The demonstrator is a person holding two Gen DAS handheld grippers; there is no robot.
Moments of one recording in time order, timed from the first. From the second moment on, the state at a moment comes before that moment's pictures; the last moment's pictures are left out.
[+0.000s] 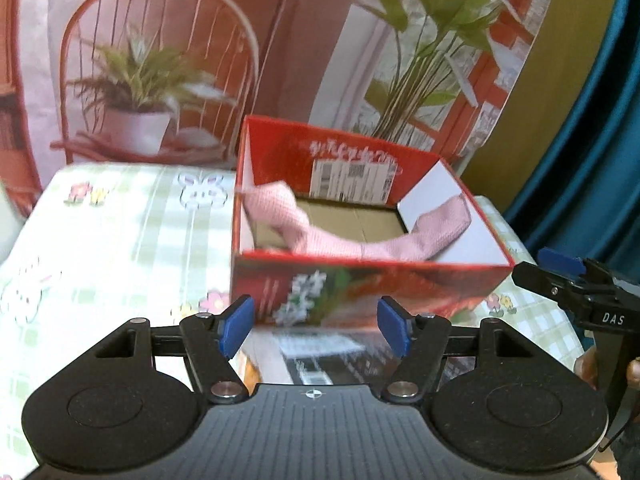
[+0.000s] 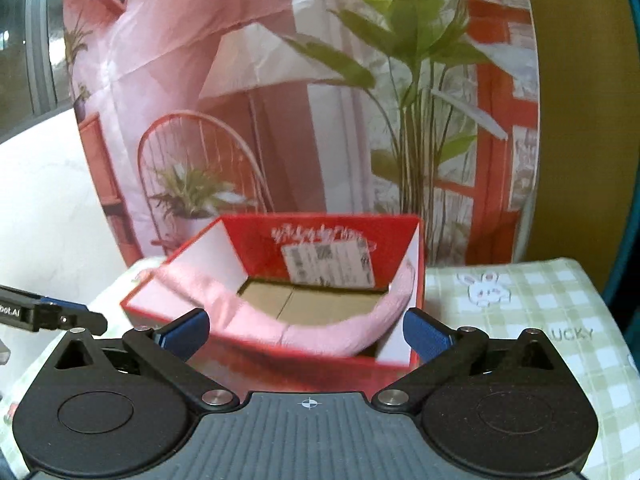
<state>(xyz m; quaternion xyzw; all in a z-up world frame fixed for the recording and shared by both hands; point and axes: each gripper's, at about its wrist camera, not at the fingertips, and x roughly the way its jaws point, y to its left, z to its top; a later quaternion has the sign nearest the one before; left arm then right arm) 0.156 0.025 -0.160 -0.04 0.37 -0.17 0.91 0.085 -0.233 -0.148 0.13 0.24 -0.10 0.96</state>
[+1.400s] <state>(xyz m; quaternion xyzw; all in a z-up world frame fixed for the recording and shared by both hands) 0.208 0.025 -0.235 -0.07 0.48 -0.23 0.84 0.100 -0.223 -0.252 0.22 0.43 -0.04 0.88</state>
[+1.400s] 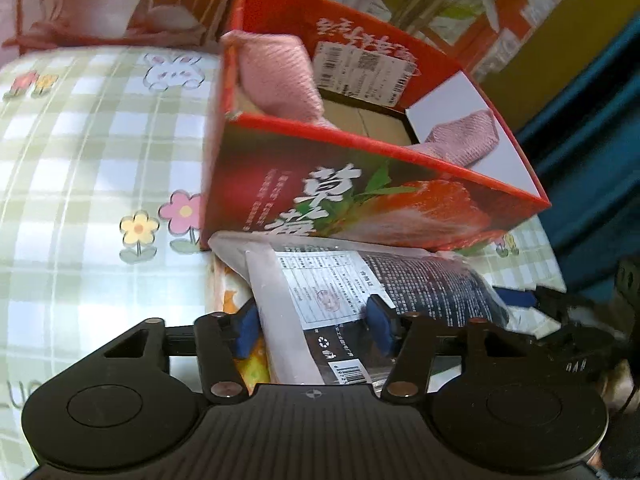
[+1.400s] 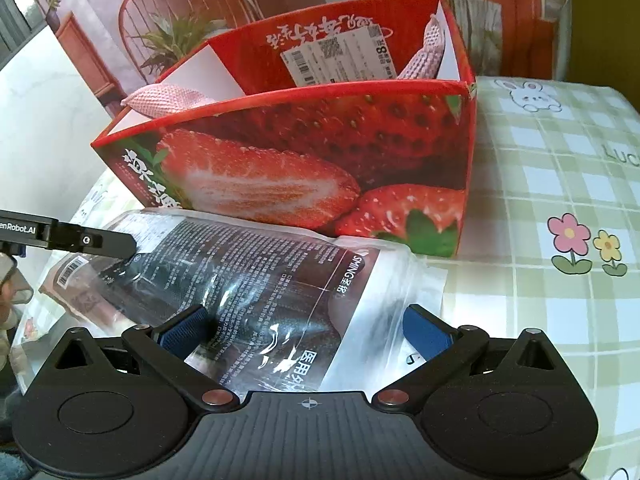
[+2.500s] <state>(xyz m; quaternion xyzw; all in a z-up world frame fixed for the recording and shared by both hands) 0.166 0.049 -0.178 -0.07 0.38 -0.27 0.88 0.088 -0.254 -0.177 0.23 0.37 0.04 0.90</state>
